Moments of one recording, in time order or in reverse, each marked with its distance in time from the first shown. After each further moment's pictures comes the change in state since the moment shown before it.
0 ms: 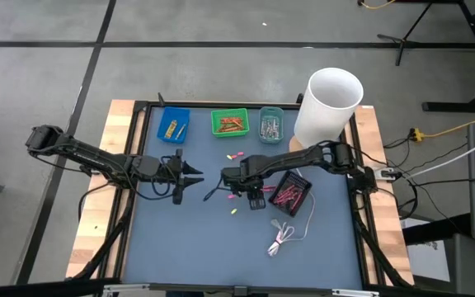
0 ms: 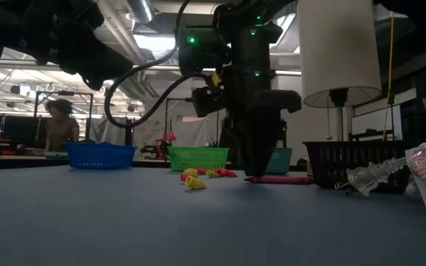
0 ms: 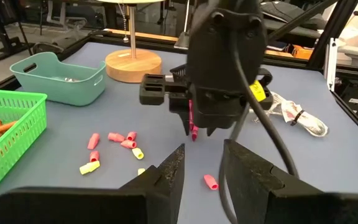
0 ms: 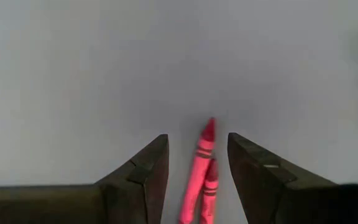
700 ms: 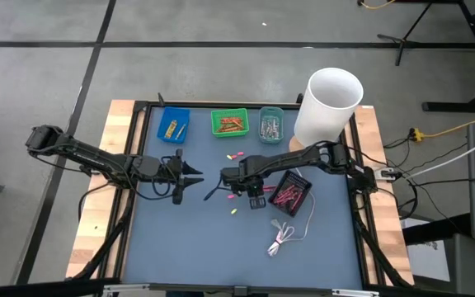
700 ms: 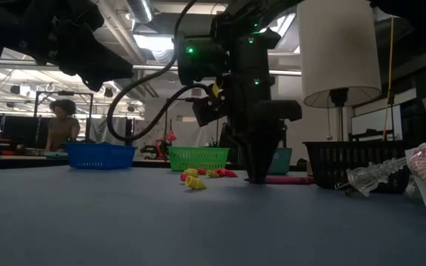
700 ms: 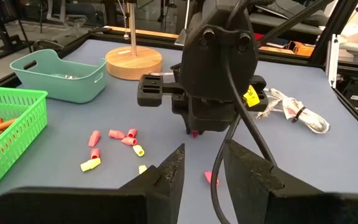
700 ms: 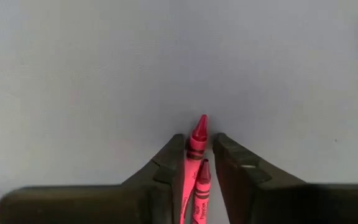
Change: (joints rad) left arm 0.000 0.000 0.000 -0.012 0.000 0.000; right arm -0.002 0.042 0.005 -0.013 0.007 -0.008
